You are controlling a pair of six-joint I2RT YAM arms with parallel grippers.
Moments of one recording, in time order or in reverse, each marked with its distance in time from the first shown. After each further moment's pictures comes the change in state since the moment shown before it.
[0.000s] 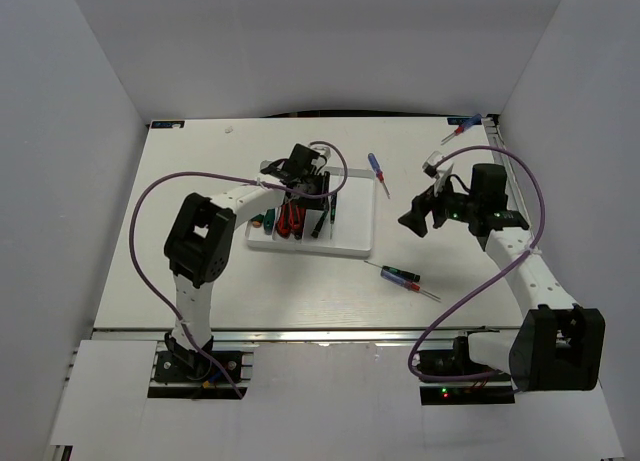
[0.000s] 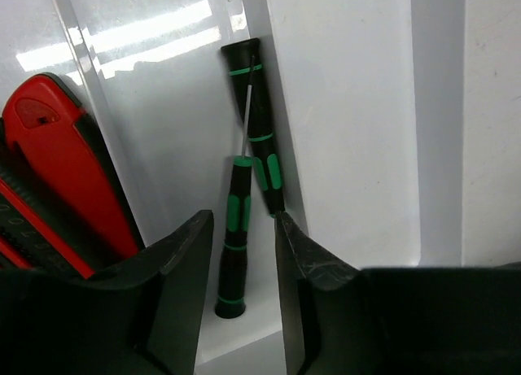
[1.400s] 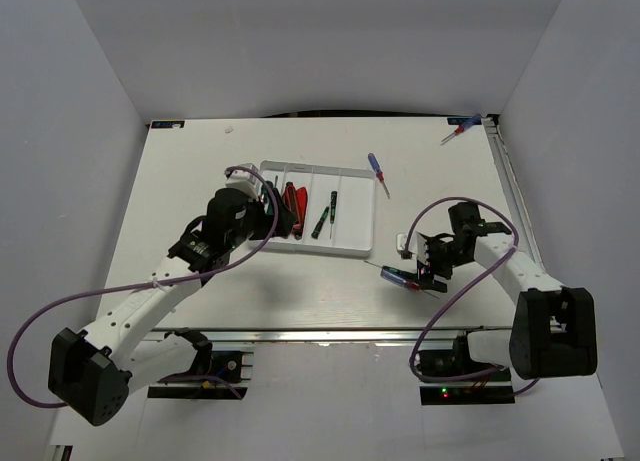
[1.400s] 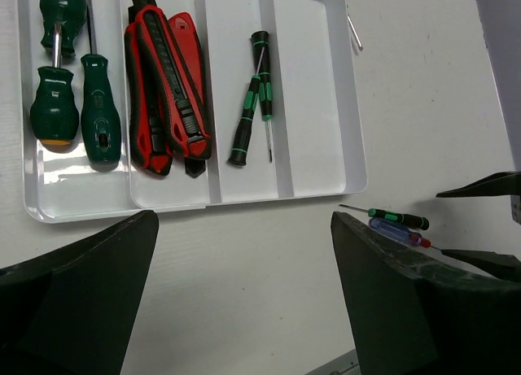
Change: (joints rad) left arm 0.015 -0.971 -0.682 0.129 -0.169 -0.184; right arm 0.034 0.068 -0.133 -0.557 0.152 -0.994
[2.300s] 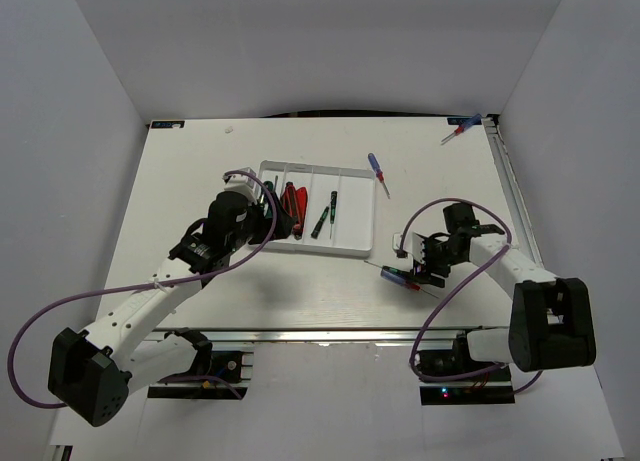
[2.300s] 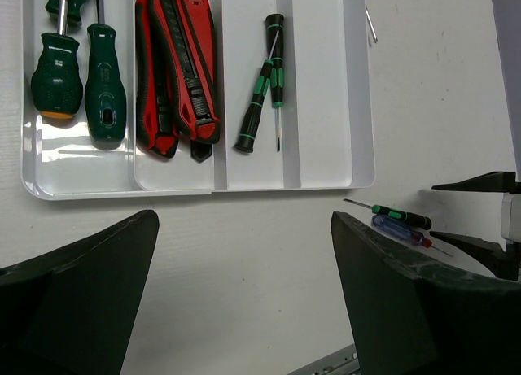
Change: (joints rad) left arm 0.000 -0.013 -0.037 -0.014 -0.017 -0.059; right arm 0.039 0.040 -0.050 0.167 0.111 0.077
